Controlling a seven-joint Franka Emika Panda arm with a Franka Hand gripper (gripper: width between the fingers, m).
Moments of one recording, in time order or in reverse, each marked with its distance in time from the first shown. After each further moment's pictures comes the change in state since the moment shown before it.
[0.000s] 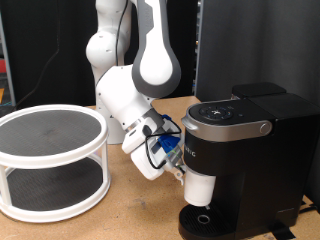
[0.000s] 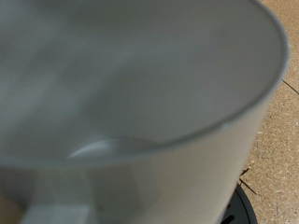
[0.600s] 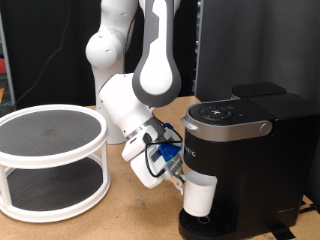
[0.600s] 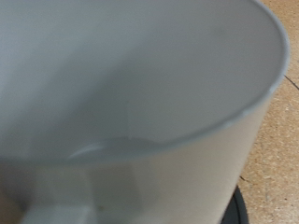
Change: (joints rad) arm -0.012 0.134 0.020 0.030 0.120 -0.072 -0.040
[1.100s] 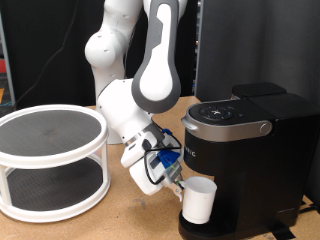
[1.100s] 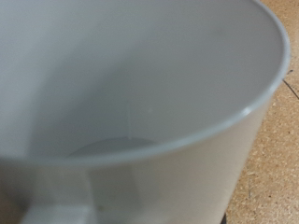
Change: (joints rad) arm -0.033 0.083 0.016 0.033 0.011 -0.060 0.000
